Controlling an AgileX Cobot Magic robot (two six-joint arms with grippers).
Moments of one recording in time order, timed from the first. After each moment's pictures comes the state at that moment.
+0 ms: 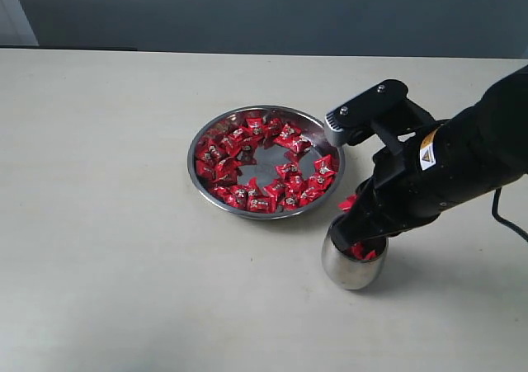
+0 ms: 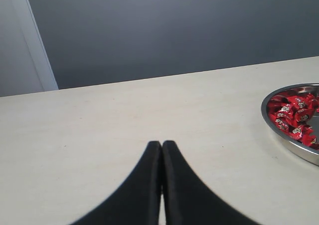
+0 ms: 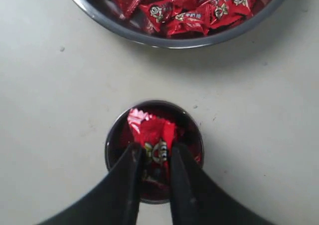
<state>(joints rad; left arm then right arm) -0.02 0.01 0.00 0.26 0.21 -0.20 0.62 1.39 -0.79 0.05 0.64 -0.08</state>
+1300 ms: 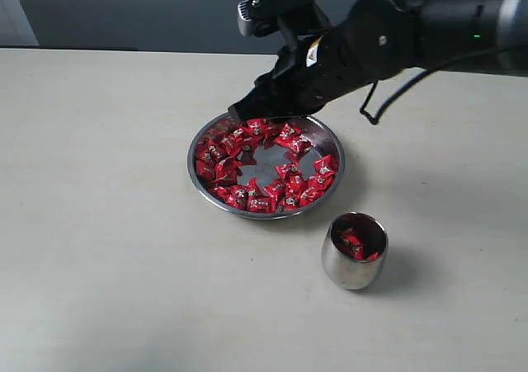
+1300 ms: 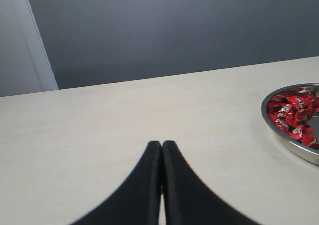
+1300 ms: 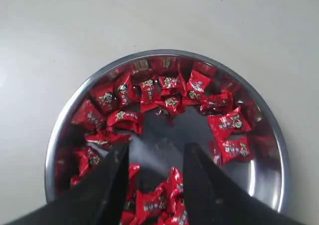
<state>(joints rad) -0.02 0.01 0.00 0.26 0.21 -0.20 0.62 1.78 -1.23 0.06 0.39 -0.07</state>
